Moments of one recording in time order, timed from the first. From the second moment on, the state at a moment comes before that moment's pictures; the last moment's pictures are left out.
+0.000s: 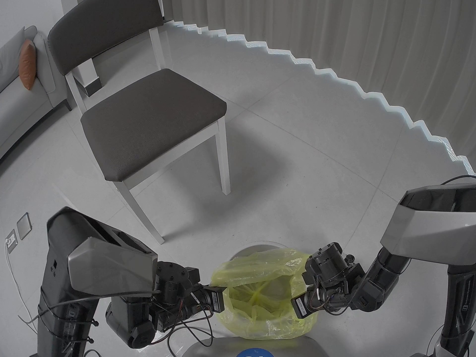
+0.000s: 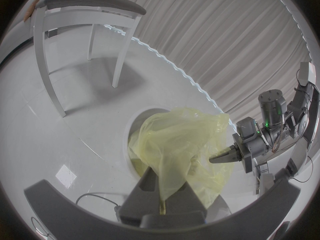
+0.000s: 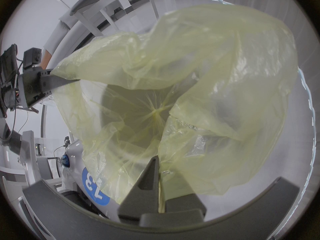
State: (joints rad) left arm -0.62 2.42 -0.40 -1.52 -0.09 -0.41; right arm 0.62 2.27 -0.68 -0.58 0.00 0.19
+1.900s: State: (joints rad) left arm -0.55 2.49 -0.40 -1.55 -0.08 -0.43; right arm 0.52 2.33 -0.71 -0.58 -0.09 0.12
